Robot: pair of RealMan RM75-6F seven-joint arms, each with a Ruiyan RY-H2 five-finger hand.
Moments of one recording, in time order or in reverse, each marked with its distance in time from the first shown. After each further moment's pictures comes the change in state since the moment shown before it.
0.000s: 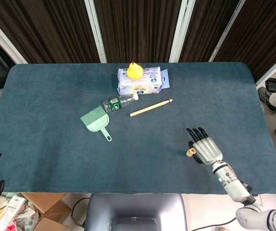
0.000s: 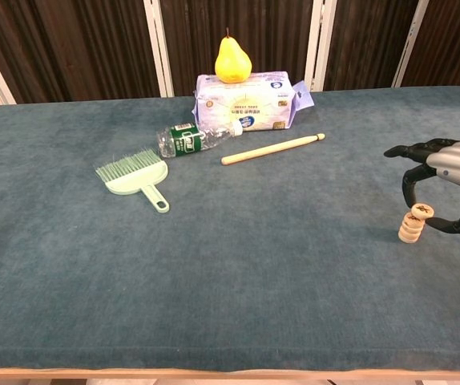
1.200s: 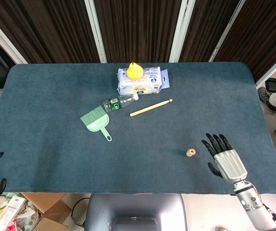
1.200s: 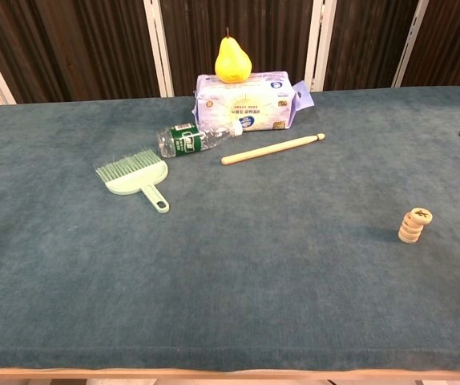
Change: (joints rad) left arm -0.014 -0.014 -0.005 0.001 -0.003 -0.019 0.028; right arm -0.242 0.154 -0.079 -0.189 -0.209 0.344 0.043
